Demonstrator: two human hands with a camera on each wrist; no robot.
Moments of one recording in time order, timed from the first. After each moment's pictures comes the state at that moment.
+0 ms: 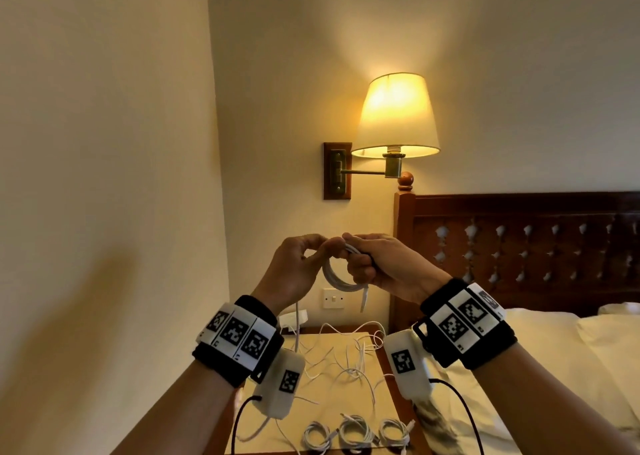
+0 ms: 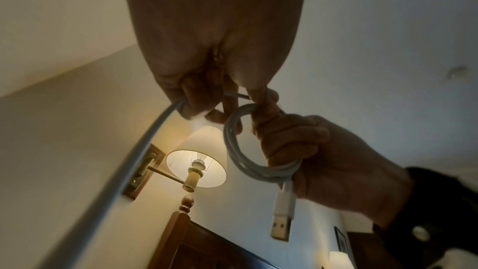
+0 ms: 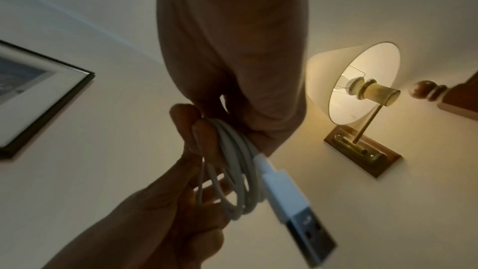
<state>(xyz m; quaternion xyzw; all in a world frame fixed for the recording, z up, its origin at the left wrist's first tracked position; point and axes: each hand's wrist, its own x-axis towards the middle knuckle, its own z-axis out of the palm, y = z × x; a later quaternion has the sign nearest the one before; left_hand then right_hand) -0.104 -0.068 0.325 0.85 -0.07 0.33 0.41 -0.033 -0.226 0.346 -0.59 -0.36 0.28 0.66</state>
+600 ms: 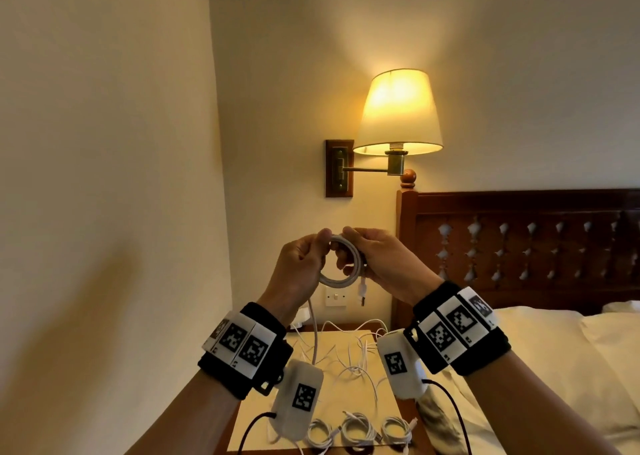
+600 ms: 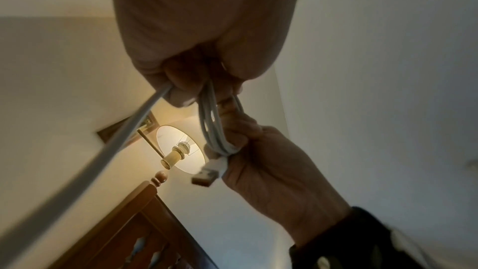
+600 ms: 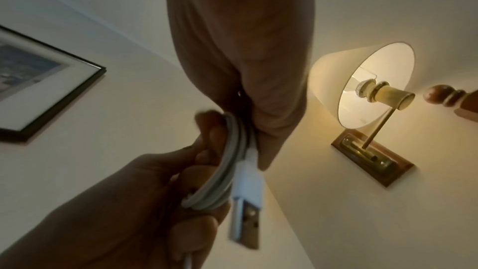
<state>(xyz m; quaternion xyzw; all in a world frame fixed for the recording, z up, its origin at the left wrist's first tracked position) -0.109 -0.085 0.319 0.77 0.01 0.31 0.55 -0.038 -0.212 0.340 -0.64 -0.36 0.15 0.66</state>
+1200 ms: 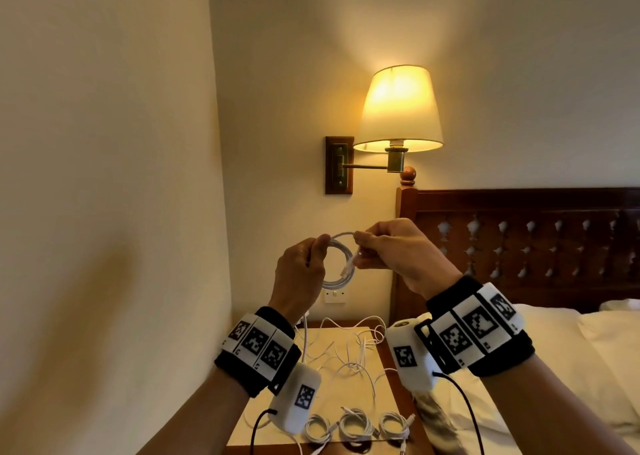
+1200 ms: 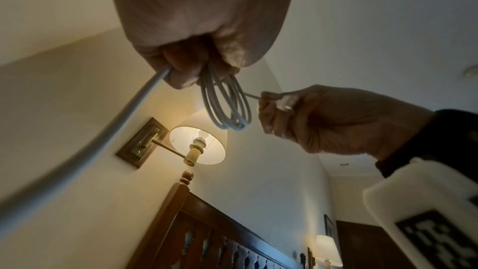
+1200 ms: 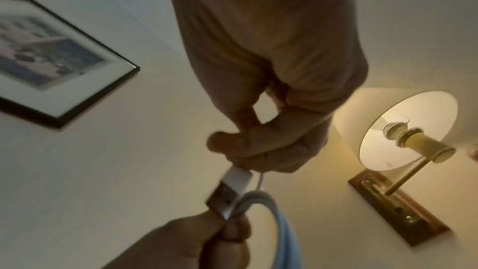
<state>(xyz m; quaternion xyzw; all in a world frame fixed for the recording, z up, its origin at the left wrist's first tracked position) -0.085 -0.076 0.295 0.79 0.01 0.43 0.43 -0.044 -0.229 0.354 -0.72 -0.26 0.08 0.64</state>
